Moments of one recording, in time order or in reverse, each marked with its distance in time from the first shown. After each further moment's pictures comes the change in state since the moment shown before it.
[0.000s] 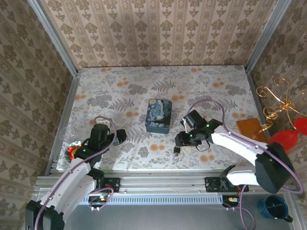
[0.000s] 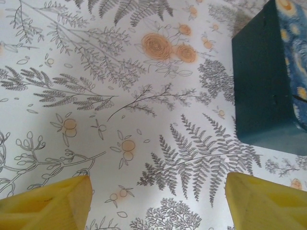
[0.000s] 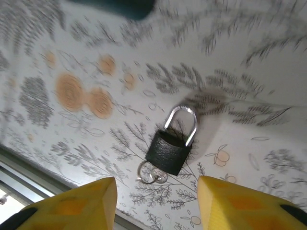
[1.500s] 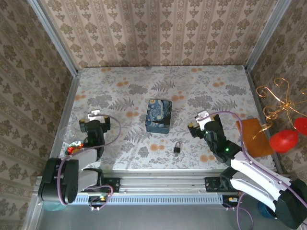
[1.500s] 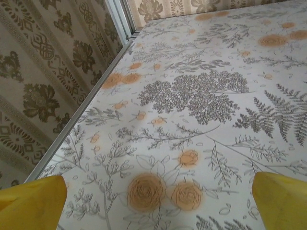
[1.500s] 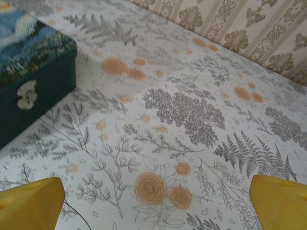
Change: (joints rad) left arm 0.274 0.533 -0.176 1.083 -0.407 0.571; right arm -0.059 -0.435 -0.431 0.665 0.677 -0.686
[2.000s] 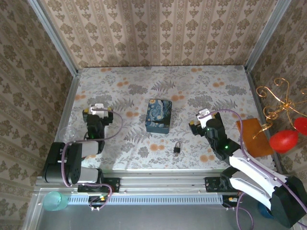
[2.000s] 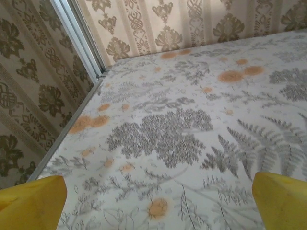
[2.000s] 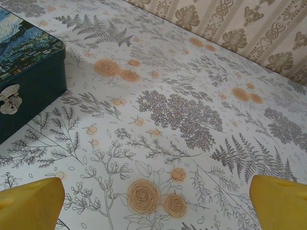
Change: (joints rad) left arm 0.013 0.190 0.007 0.303 0.157 0.076; right arm -0.079 0.042 0.000 0.070 -0.070 -0.021
